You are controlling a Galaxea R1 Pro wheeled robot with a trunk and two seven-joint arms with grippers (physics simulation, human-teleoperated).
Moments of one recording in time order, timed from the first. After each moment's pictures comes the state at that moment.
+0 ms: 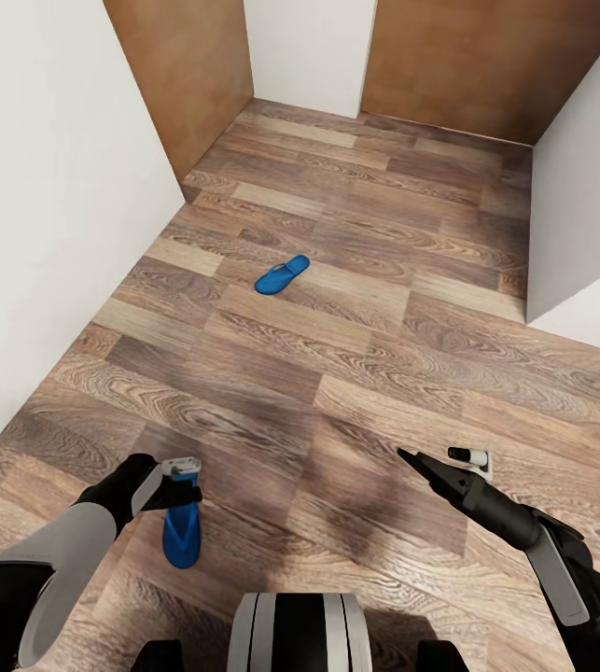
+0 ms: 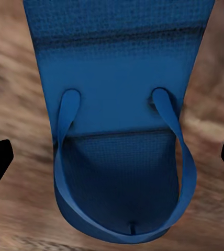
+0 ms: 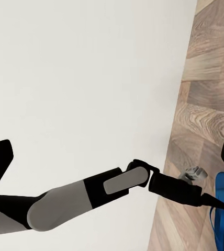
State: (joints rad) left arm -0.93 0.11 -0.08 -0.30 0.18 0.71 -0.05; right arm -0.37 -0.20 -0.17 -1.23 -0.73 0.70 1.29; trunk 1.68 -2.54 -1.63
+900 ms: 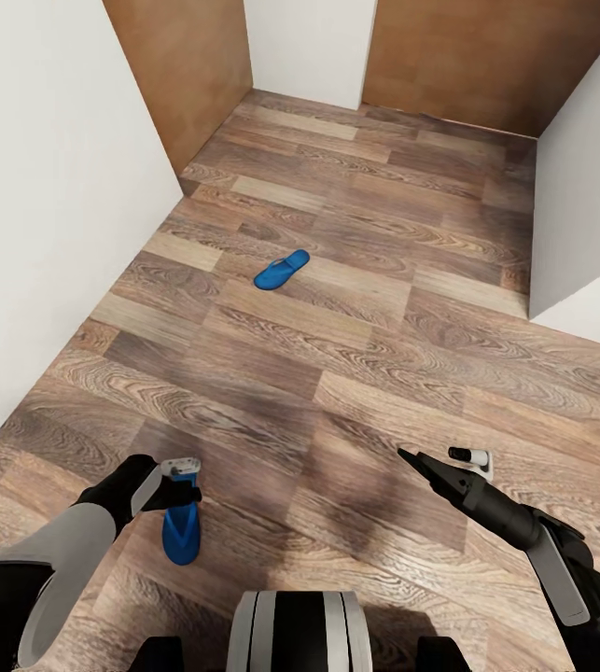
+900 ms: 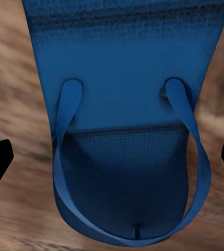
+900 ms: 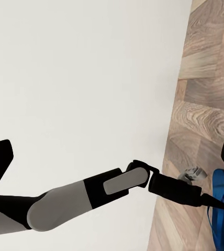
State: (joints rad) left arm -0.93 0.12 -0.08 -0.30 0.18 0.70 -0.05; right arm -0.37 -0.21 -0.17 -1.23 -0.73 0.70 1.29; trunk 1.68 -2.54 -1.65
